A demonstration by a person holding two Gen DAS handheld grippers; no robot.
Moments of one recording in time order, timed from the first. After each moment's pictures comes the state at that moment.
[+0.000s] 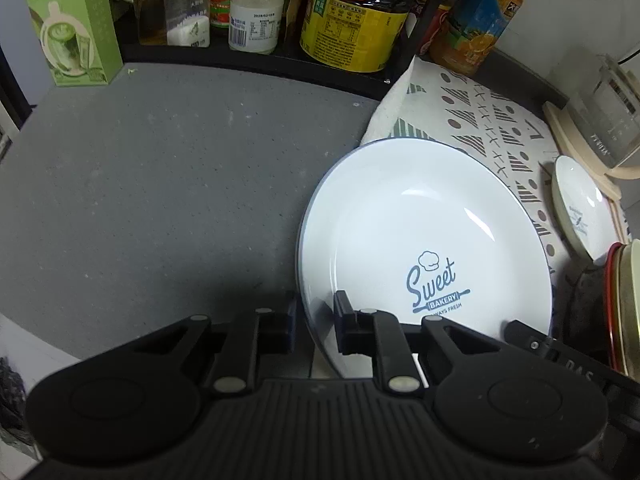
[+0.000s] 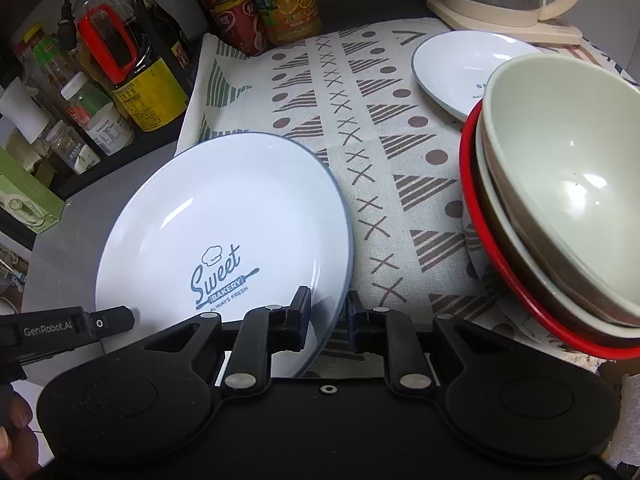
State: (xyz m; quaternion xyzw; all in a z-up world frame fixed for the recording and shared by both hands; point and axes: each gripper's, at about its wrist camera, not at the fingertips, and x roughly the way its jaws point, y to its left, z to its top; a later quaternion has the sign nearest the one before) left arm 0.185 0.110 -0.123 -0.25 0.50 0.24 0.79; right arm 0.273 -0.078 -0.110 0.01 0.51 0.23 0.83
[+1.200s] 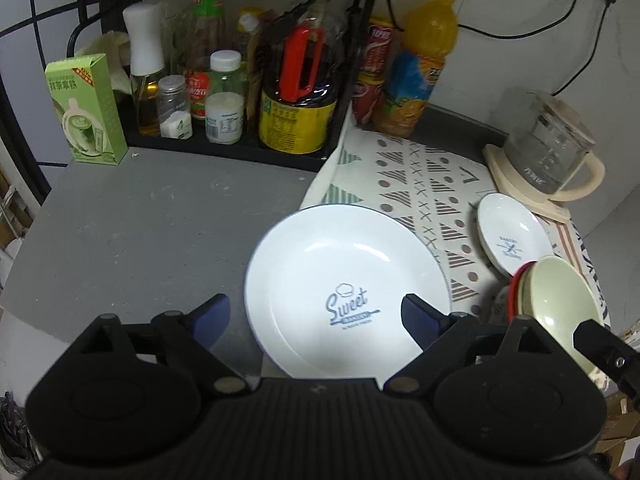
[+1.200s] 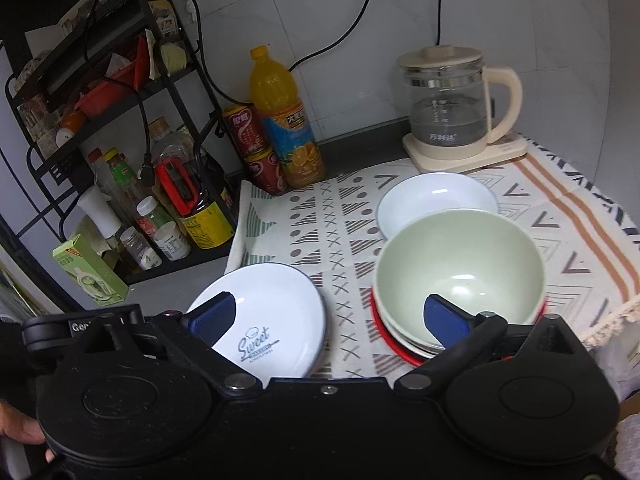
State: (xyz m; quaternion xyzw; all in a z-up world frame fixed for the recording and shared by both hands) left arm 0.169 0.049 -0.027 -0.22 0.43 0.24 0.84; right arm 0.223 -0.183 -0.001 0.07 0.37 0.25 0.89
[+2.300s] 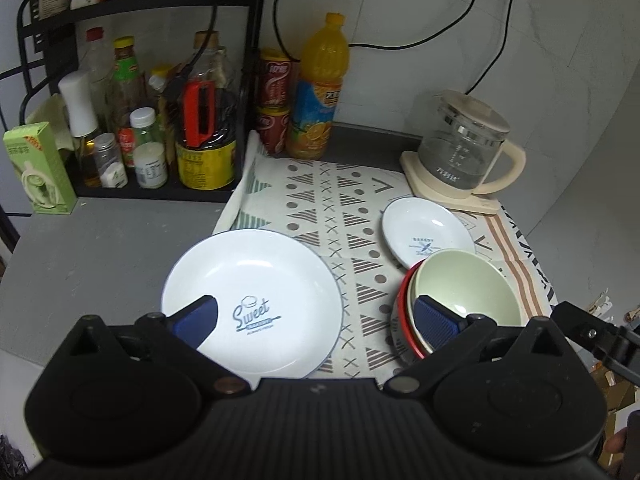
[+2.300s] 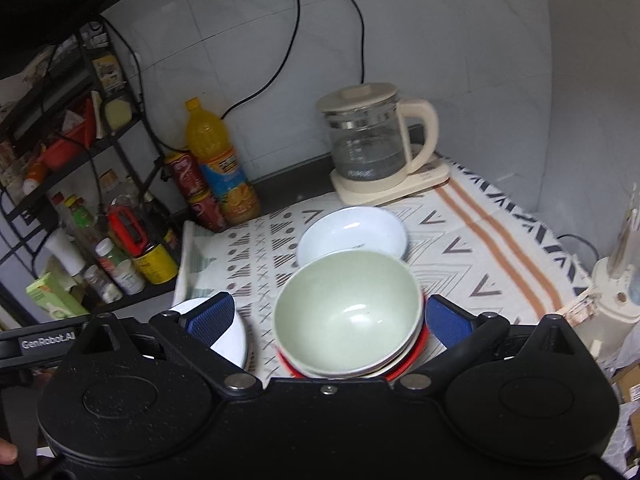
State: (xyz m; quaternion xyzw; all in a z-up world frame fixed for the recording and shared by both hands) left arm 0.189 -0.031 0.023 -0.18 0.40 0.18 0.88; right arm 0.238 -0.259 0.025 0.08 0.34 0.21 0.91
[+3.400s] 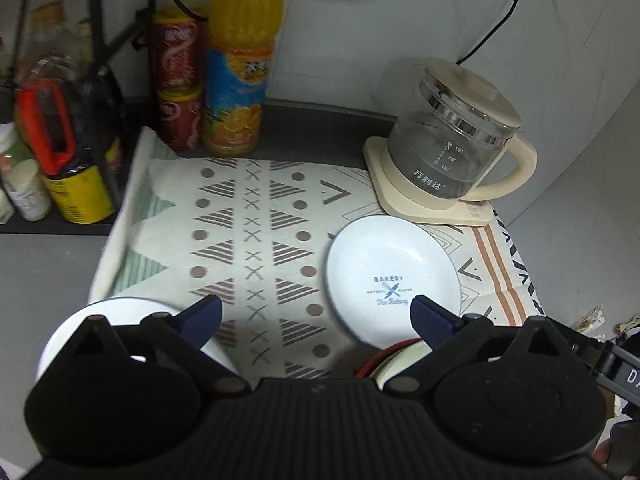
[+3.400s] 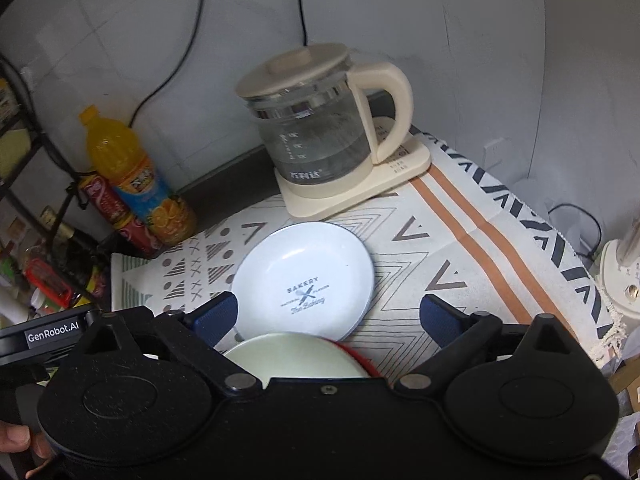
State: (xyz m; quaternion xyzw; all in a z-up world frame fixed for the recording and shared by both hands) left arm 0.373 -0.015 -0.029 -0.20 0.45 0.12 0.86; right arm 0.397 -0.246 -0.015 0.11 0.42 0.18 0.88
